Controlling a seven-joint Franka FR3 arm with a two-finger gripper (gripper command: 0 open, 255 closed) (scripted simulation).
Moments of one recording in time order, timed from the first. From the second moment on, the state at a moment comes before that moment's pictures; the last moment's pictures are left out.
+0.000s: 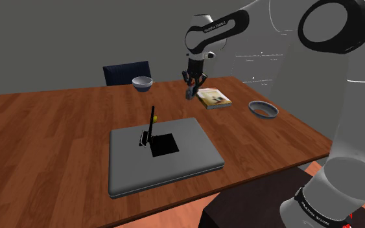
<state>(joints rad) -0.18 0.40 0.10 -1.63 -0.05 2.03 1.09</state>
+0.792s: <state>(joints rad) -0.34 0.19 0.03 -1.91 -0.01 2.11 0.84</state>
